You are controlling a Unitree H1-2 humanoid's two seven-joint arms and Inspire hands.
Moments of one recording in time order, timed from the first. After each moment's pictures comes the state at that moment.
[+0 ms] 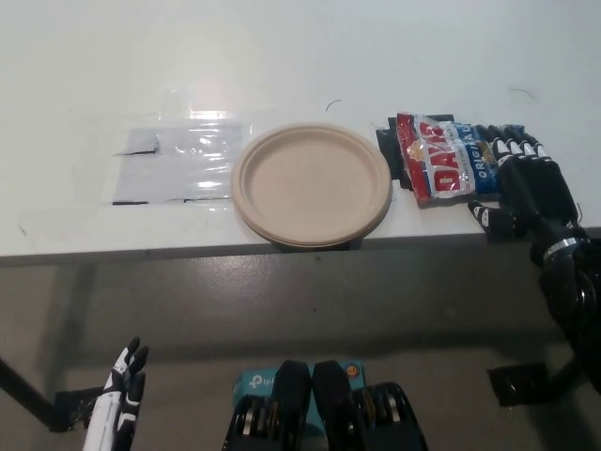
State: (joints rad) left_arm 0.17 0.09 0.04 0.01 0.18 -0.22 0.02; right_arm -0.68 -0.35 0.30 0.72 -0.77 -0.10 -0.25
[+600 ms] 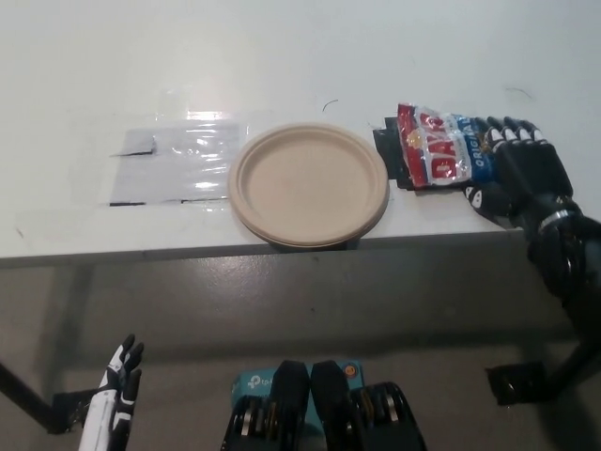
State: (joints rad) left_arm 0.16 0.09 0.05 0.01 0.18 -0.24 0.01; right_arm -0.92 -0.34 0.47 1.14 -0.81 -0.10 -0.34
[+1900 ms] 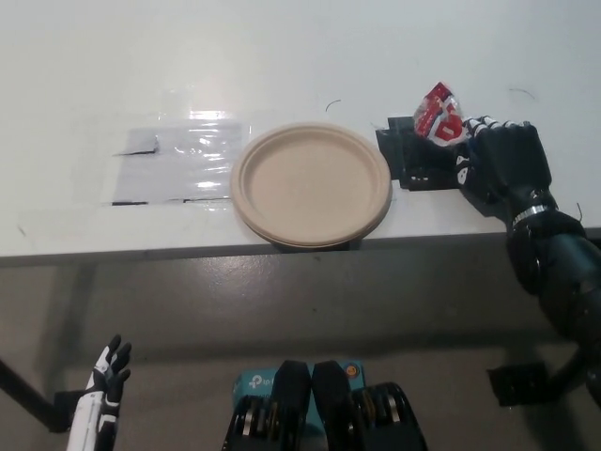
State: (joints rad) left_arm 0.17 0.09 0.07 0.00 0.14 -0.25 0.01; right_arm -1.00 -0.24 0.58 1.42 -0.78 -0.23 -0.70
